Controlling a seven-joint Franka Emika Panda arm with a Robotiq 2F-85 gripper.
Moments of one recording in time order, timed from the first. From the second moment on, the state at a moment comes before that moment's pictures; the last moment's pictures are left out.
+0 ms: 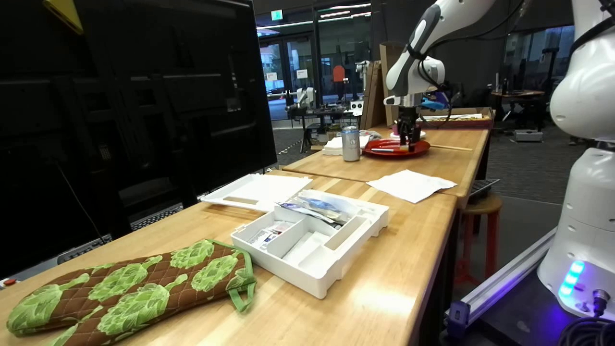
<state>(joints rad) -0.26 0.28 -0.09 -2.09 -0.02 2.49 -1.48</state>
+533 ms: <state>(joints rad) -0.27 0.28 -0.09 -2.08 -0.01 2.48 -1.49</state>
